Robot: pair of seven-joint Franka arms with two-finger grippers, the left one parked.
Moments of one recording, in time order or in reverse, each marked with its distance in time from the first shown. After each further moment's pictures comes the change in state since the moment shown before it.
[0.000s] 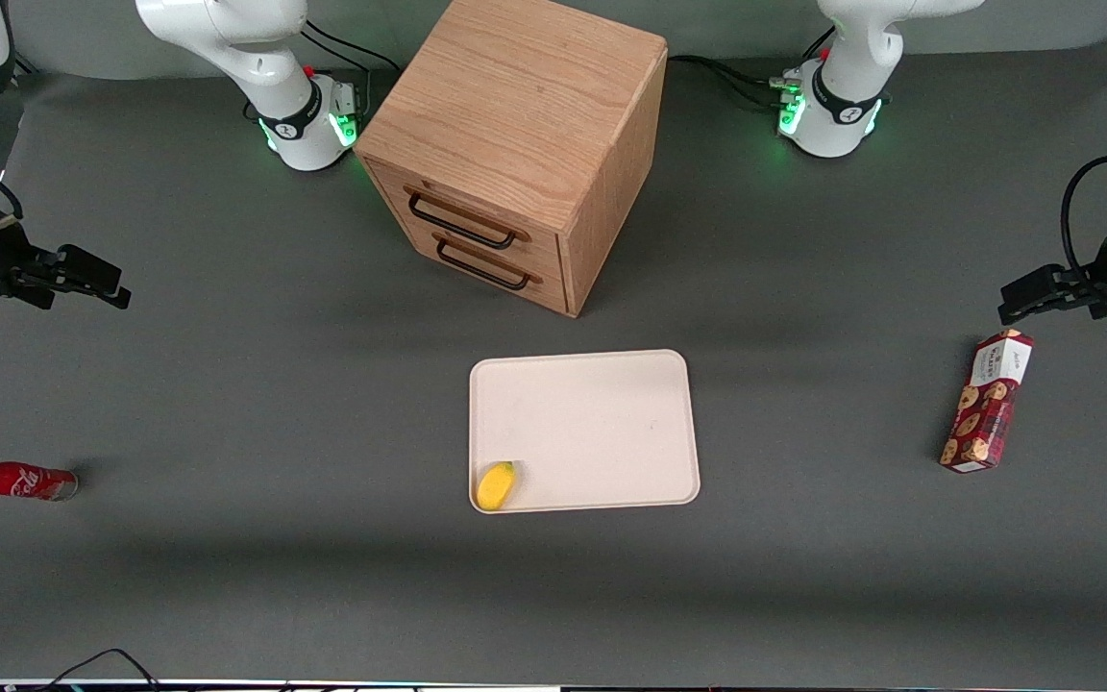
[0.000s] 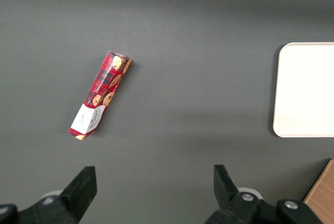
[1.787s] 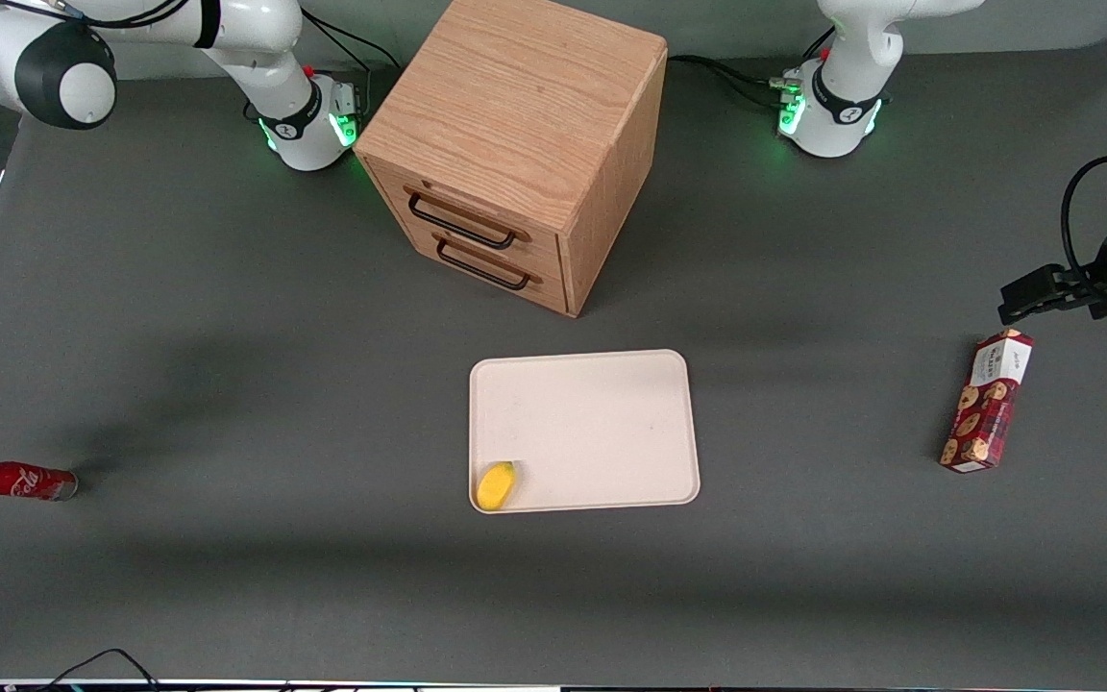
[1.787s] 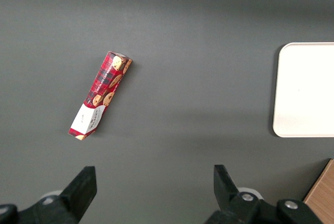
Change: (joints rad) arm -0.402 0.841 -0.088 0.605 -0.096 0.306 -0.182
